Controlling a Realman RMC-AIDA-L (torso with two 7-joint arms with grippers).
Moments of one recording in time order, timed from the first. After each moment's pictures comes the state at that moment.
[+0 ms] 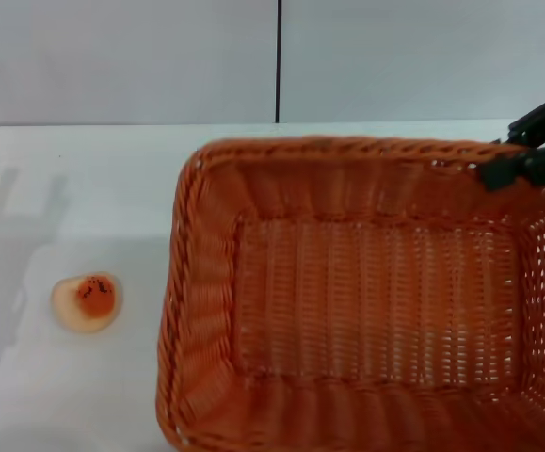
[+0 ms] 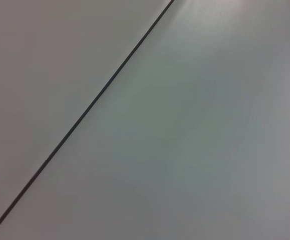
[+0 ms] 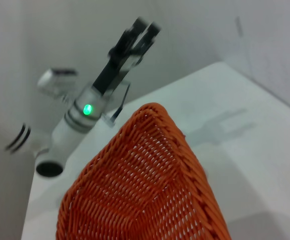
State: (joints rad) left arm -0.24 -2.06 -0.60 -0.18 2.06 1.82 -0.70; right arm 0.80 1.83 -0.74 -0.86 -2.13 -2.04 1.84
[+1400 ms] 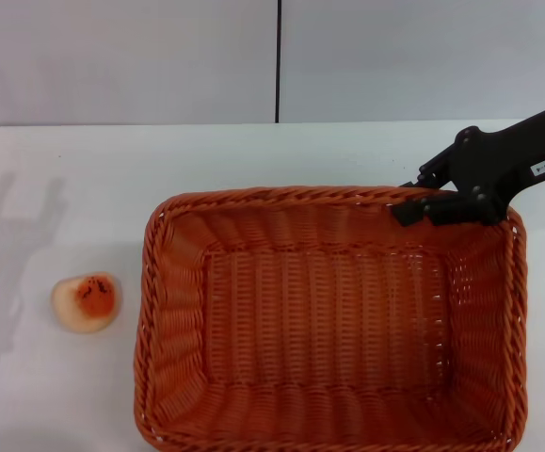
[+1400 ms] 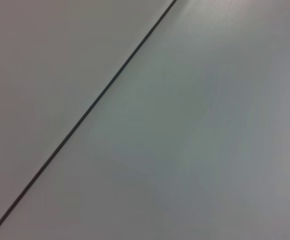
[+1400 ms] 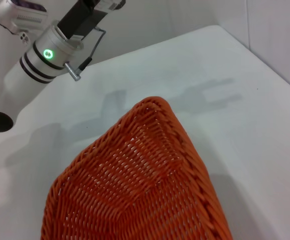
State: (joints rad) left arm -0.23 -2.07 -0.59 -0.17 2.06 1.81 -0.72; right arm 0.83 1.92 -0.90 -0.71 -2.18 -1.75 1.66
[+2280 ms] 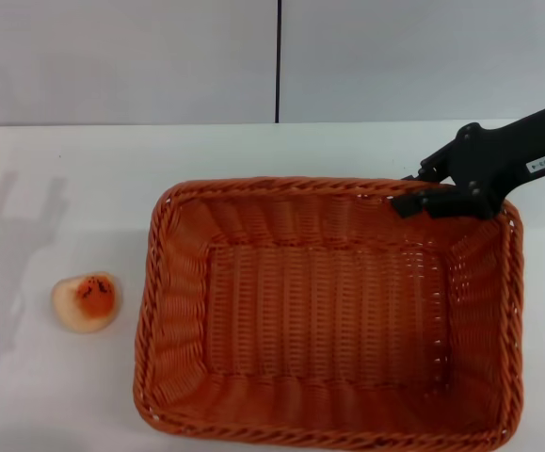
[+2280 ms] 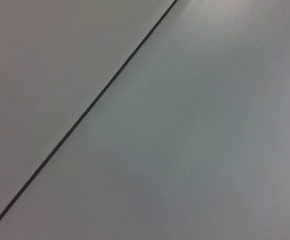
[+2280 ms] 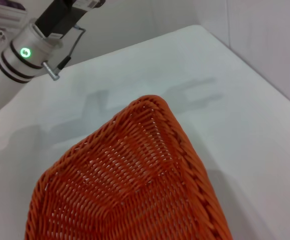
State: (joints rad) left arm -0.23 -2.07 -0.59 -0.17 2.06 1.81 -0.74; right arm 0.82 1.93 -0.89 -0.71 -2.19 -1.71 1.66
